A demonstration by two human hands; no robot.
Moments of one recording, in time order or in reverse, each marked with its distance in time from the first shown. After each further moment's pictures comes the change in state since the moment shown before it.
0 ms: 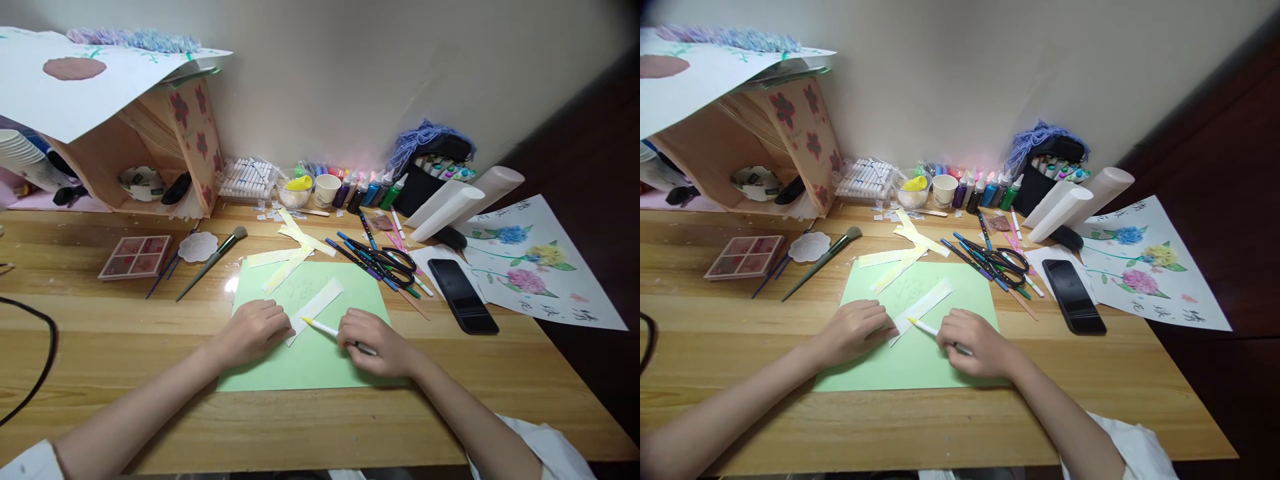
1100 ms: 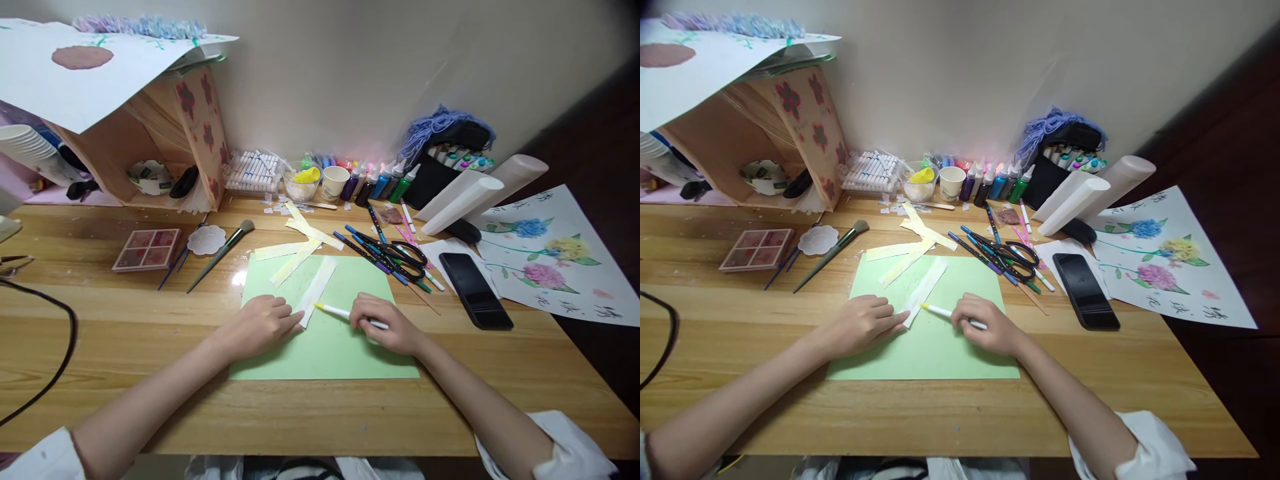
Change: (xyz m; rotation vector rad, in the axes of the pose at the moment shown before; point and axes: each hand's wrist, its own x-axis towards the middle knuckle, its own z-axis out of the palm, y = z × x) left_hand 0.000 0.001 -0.006 0.224 -0.063 0.148; right_hand -0.002 0.017 0.001 0.252 0.117 0.118
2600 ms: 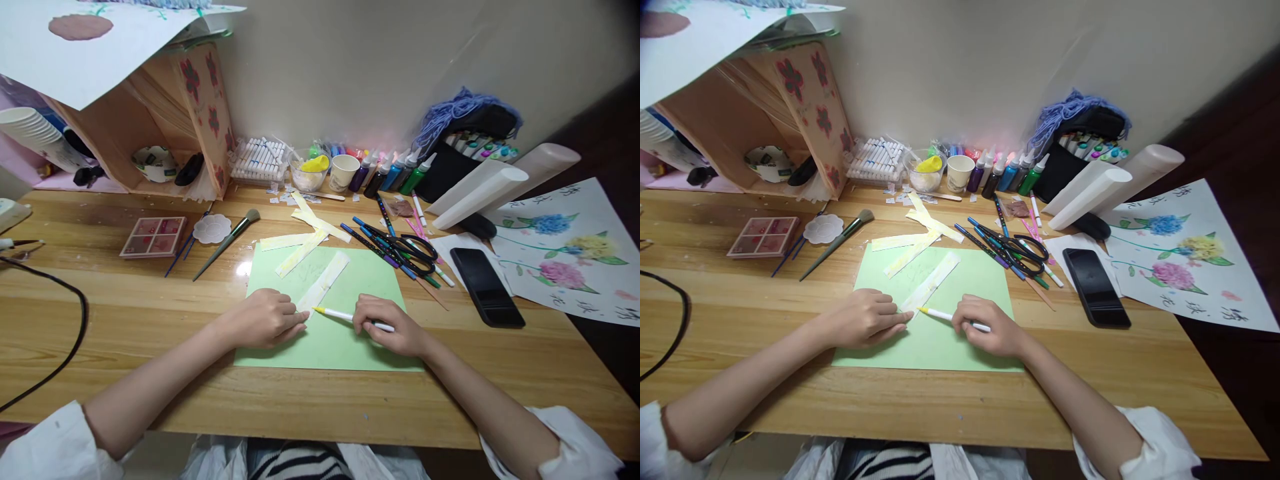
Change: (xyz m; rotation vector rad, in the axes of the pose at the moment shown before) left_hand -0.004 -0.002 -0.005 -0.112 -0.010 0.116; right_hand -0.001 -0.005 0.008 0.048 -0.072 -0.025
